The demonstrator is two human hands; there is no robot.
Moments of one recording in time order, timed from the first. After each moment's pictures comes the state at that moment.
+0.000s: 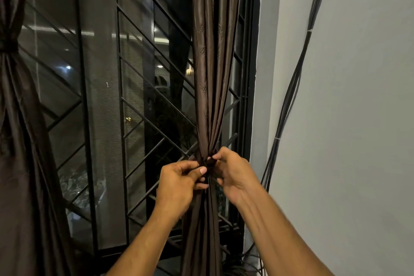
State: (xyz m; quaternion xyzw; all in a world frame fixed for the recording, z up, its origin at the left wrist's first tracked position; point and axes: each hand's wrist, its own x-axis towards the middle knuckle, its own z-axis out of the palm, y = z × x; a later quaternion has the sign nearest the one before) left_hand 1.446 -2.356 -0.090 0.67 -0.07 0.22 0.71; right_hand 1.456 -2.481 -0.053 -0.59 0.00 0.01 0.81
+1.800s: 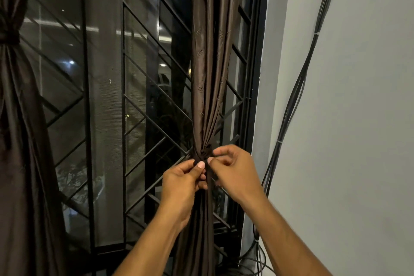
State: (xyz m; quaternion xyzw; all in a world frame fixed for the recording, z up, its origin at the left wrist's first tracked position) left_hand 1.450 -2.367 -0.093 0.53 -0.04 0.16 0.83; right_hand 1.447 -2.492 -0.058 -0.76 -0.15 -0.19 0.60
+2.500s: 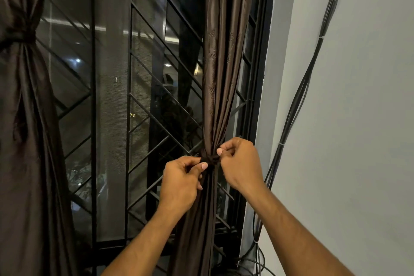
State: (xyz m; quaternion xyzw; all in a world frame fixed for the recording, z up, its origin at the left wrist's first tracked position) left_hand 1.450 -2.358 -0.090 0.69 -0.06 0.29 0.66; right_hand 1.463 -2.492 -0.044 -0.82 -0.11 -0.28 0.48
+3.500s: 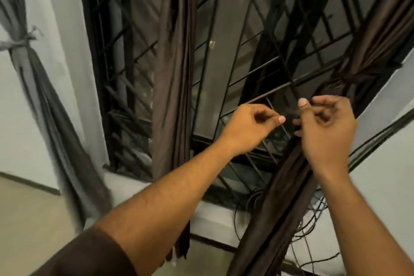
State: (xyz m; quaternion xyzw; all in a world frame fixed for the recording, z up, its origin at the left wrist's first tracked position) left_hand 1.371 -2.273 -0.158 0.75 -0.06 0.24 0.61; right_hand 1.395 -2.420 -0.133 -0.71 -0.21 -0.31 0.59
